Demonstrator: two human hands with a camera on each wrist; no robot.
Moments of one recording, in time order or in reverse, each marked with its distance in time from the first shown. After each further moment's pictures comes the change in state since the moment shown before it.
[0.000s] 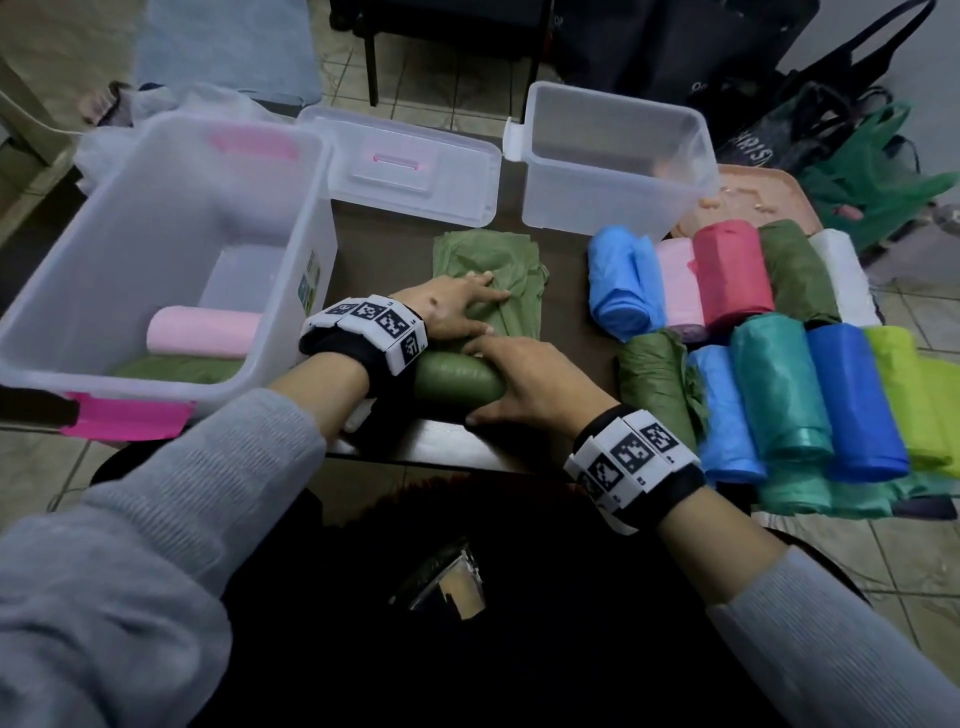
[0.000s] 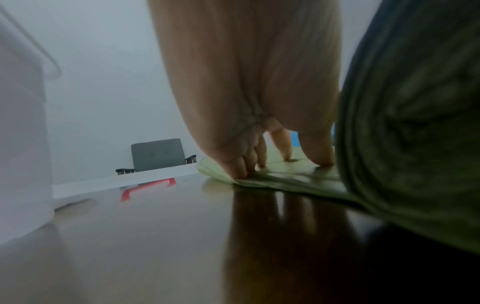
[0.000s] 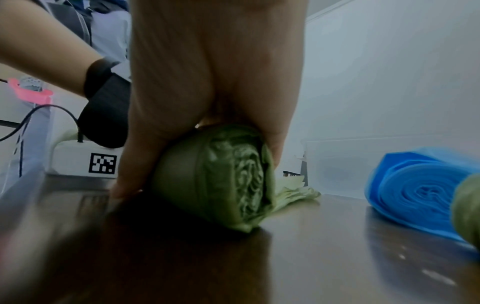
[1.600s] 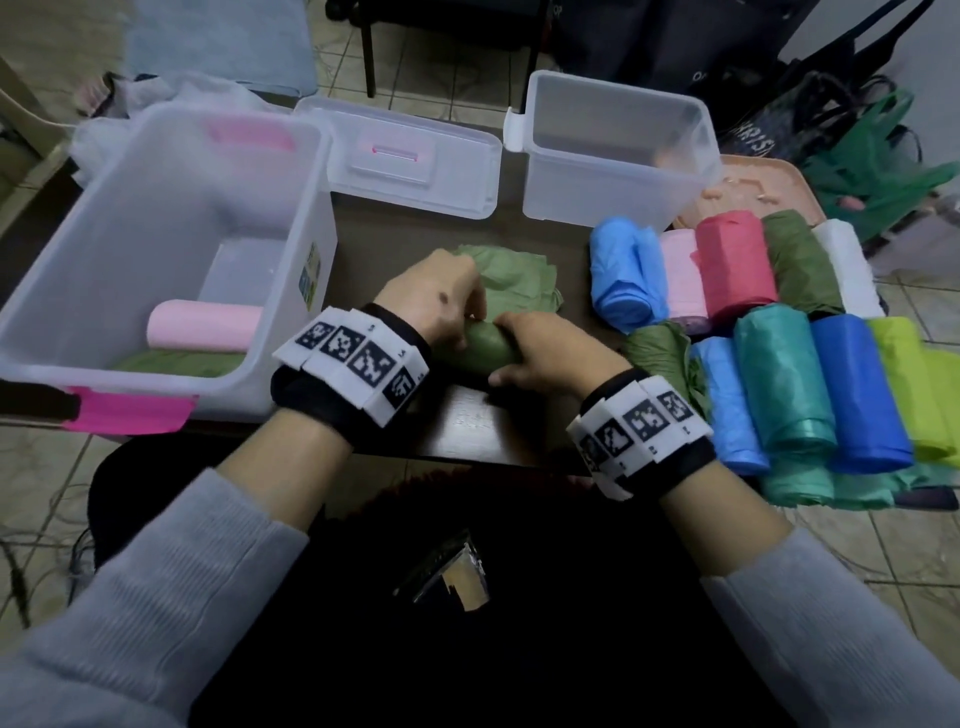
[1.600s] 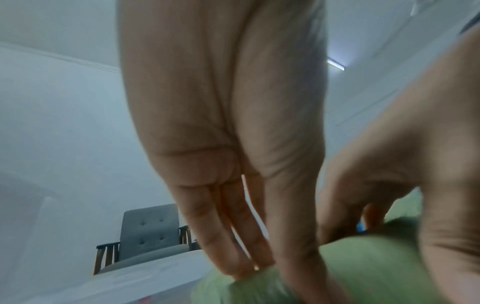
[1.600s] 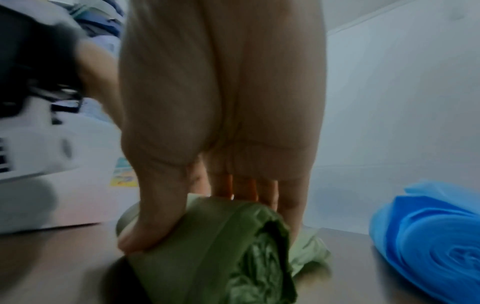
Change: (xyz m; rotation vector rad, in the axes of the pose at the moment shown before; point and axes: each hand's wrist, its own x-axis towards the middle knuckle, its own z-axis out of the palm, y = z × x) left_hand -0.048 0.030 -0.024 -0.043 0.122 -0.194; right_hand 0.010 0.002 -0.020 -0.022 -0.064 0.170
